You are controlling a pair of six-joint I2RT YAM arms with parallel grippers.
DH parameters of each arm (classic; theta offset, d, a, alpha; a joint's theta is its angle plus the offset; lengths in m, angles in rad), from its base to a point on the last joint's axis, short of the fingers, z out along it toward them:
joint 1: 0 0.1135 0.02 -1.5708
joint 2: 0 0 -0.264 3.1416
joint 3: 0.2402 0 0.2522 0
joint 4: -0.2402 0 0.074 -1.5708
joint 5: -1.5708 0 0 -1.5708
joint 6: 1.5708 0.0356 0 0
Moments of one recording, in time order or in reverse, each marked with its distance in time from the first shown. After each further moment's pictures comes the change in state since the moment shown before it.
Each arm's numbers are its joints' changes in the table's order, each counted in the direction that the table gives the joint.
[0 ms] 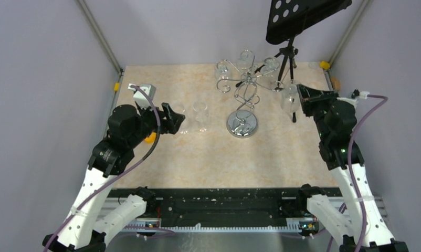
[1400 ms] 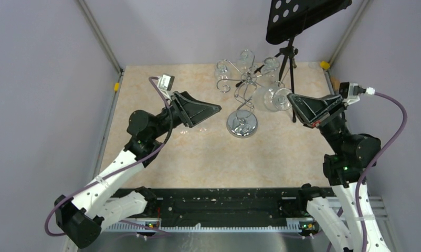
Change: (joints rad) left arm -0.203 0.183 -0.254 1.148 -0.431 -0.902; right arm 0.003 -0.214 -0.130 0.642 0.653 0.286
